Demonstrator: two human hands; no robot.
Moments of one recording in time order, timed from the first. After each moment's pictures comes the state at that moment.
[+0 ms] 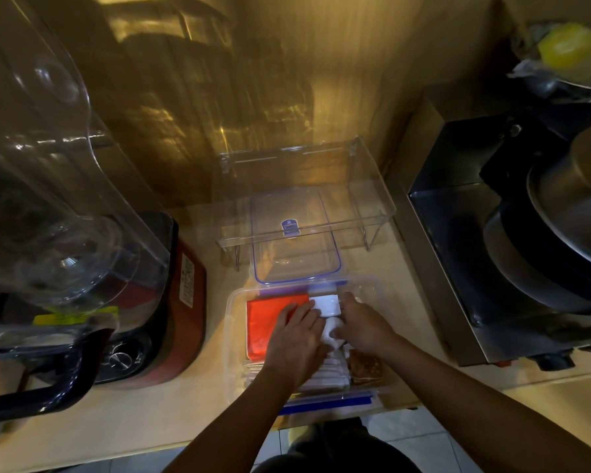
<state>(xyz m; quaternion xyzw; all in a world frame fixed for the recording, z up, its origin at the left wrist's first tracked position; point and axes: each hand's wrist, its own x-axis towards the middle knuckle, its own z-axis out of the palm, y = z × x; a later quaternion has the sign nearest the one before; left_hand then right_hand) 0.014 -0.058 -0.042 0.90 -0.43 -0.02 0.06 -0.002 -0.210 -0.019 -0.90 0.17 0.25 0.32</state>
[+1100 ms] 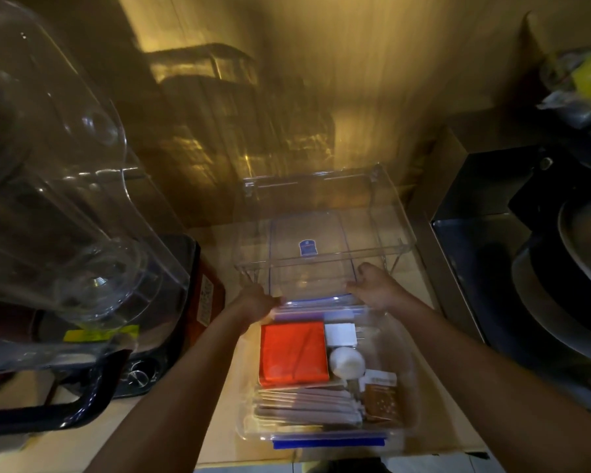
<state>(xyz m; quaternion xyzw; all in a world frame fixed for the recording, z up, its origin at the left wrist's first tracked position) 0.134 -0.027 0.004 0.87 0.08 -0.32 0.37 0.089 -0.250 -0.001 -0.88 0.21 0.18 0.39</state>
